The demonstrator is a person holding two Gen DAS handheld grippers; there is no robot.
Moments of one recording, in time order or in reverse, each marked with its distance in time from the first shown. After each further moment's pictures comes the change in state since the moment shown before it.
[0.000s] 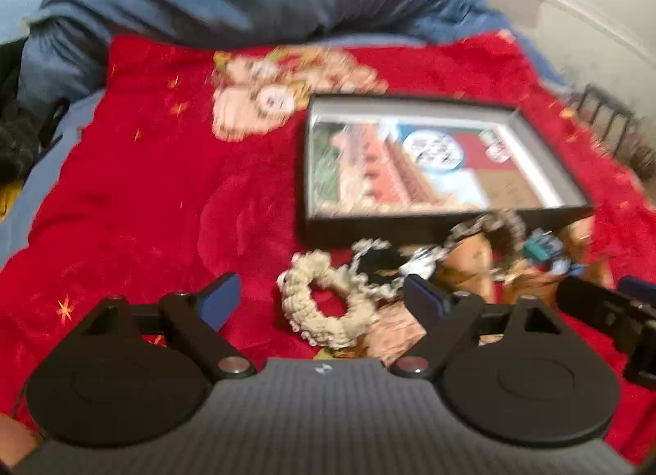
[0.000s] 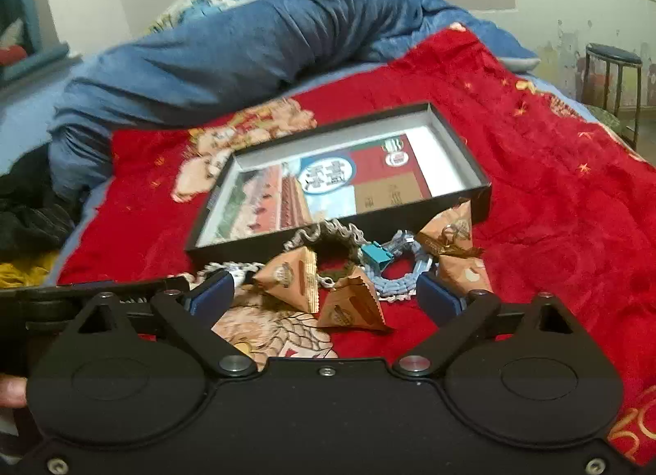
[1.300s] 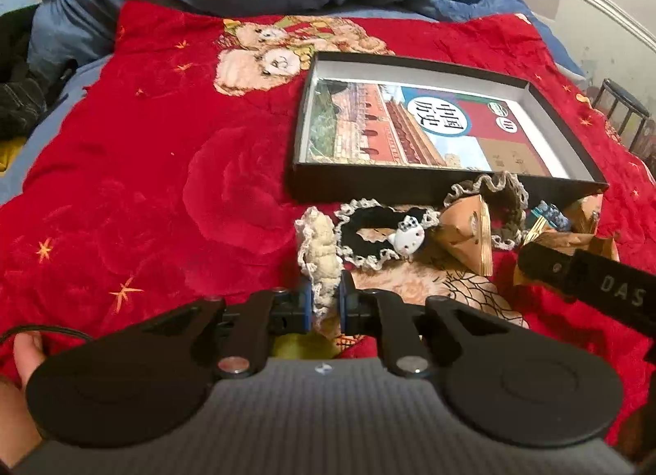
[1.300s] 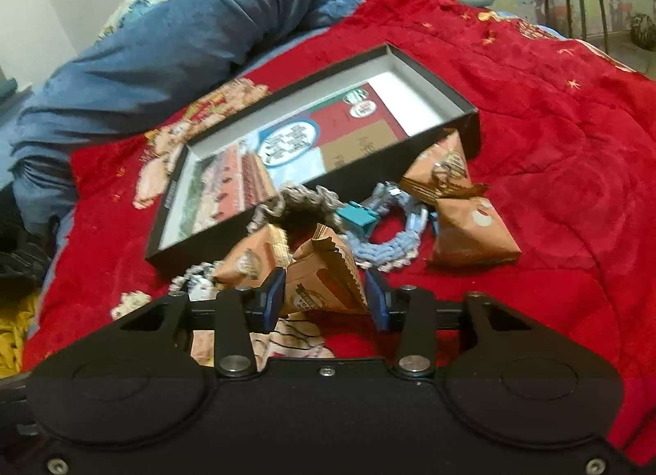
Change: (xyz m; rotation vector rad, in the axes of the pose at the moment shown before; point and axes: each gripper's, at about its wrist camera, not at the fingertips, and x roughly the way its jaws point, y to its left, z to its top) left arm 0.004 -0.016 -0.023 -0.047 0.038 0.023; right arm 0.032 -0.016 -0.016 0.206 0.035 -0.004
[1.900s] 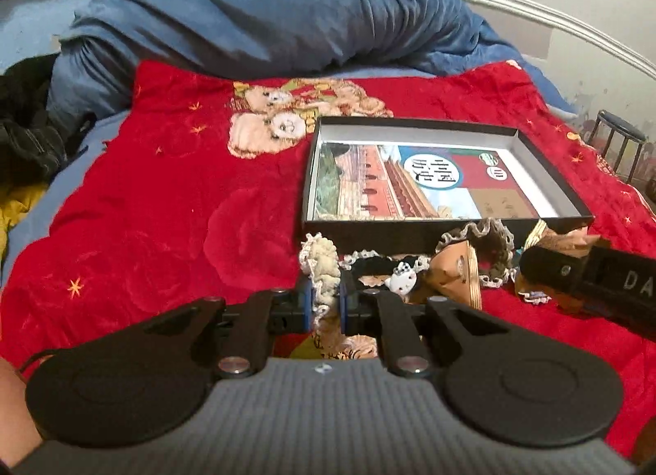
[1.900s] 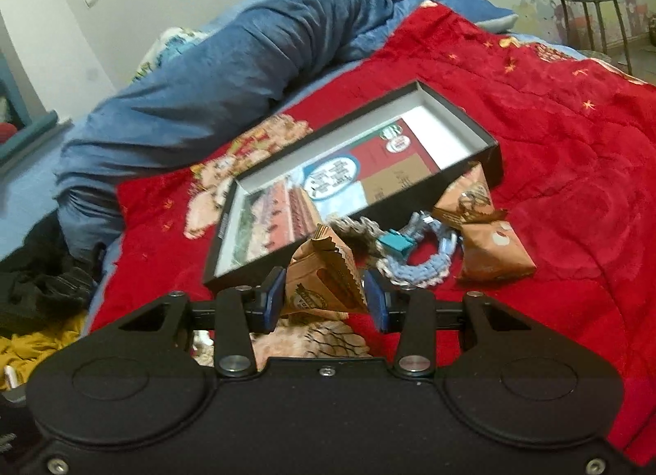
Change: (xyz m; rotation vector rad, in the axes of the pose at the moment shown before) left arm -0.033 -0.004 -0.002 0.021 -0.182 0.019; right arm -0.036 0.003 0.002 0.029 -0.104 0.133
